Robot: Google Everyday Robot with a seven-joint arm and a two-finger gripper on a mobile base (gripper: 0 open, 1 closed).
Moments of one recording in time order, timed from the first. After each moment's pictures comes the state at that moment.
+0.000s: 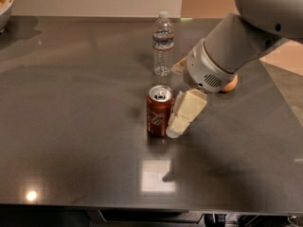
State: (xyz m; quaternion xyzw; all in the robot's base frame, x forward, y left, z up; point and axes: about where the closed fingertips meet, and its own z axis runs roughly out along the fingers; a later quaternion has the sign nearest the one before) arm 0.471 -0.053 0.904 -0.65 0.71 0.13 0.23
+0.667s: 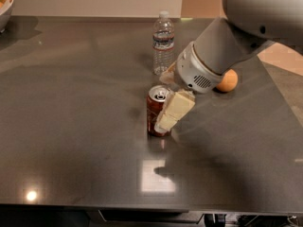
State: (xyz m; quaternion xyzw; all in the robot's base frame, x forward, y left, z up) arm 0.474 -0.032 0.897 -0.65 0.71 0.16 0.23
